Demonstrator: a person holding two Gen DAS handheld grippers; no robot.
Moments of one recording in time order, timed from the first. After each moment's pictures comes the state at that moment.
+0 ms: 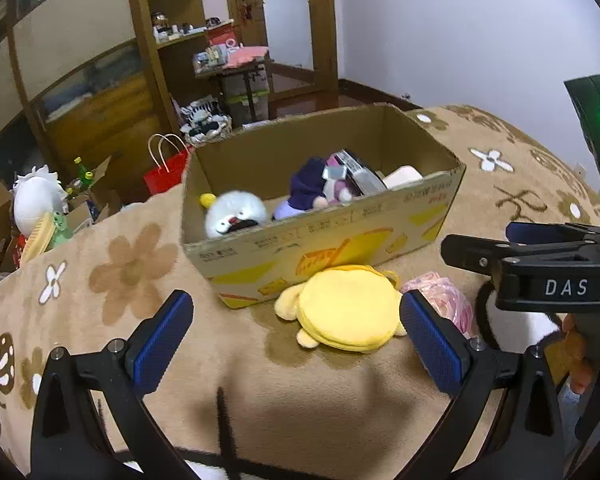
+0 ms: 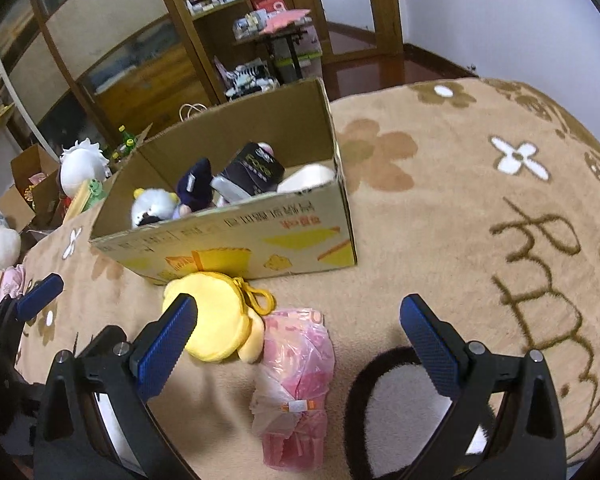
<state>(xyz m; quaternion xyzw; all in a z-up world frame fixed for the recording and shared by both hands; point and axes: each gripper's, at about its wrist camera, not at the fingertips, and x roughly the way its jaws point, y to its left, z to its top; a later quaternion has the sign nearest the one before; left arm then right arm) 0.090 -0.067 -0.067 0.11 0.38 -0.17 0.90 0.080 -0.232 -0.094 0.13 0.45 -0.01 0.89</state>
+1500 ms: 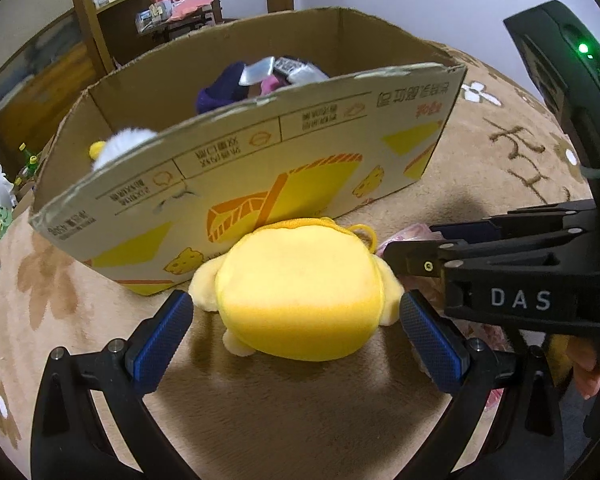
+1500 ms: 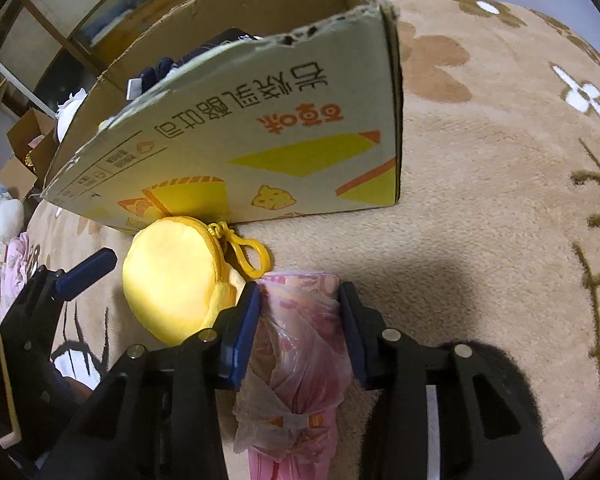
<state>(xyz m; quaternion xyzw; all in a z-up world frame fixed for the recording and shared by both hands) 0.123 -0.114 -0.141 0.14 0.46 -0.23 0.85 0.120 -0.225 -0.165 0.15 0.55 0.04 0.82</state>
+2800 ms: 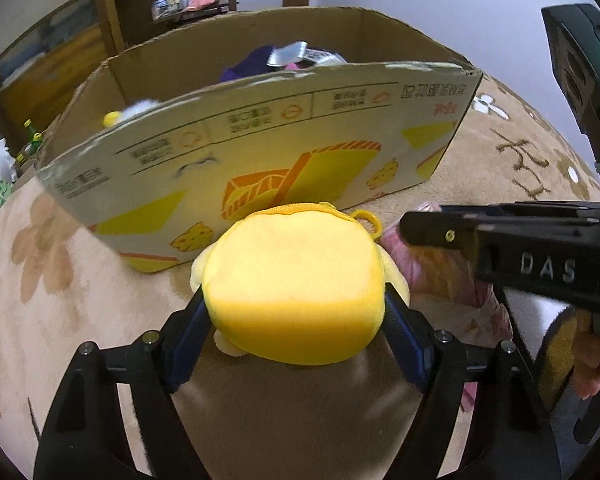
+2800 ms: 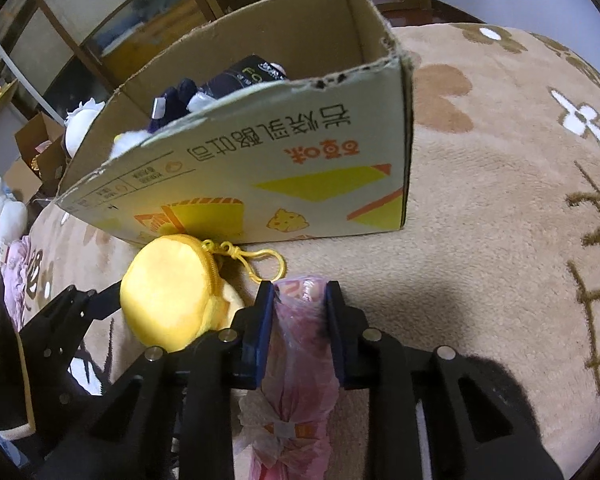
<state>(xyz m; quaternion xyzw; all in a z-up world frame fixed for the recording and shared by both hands) 0.117 -0.095 -0.145 0.10 0.46 -0.21 0.85 0.120 -0.214 -0.156 0.14 0.51 0.04 0.85</state>
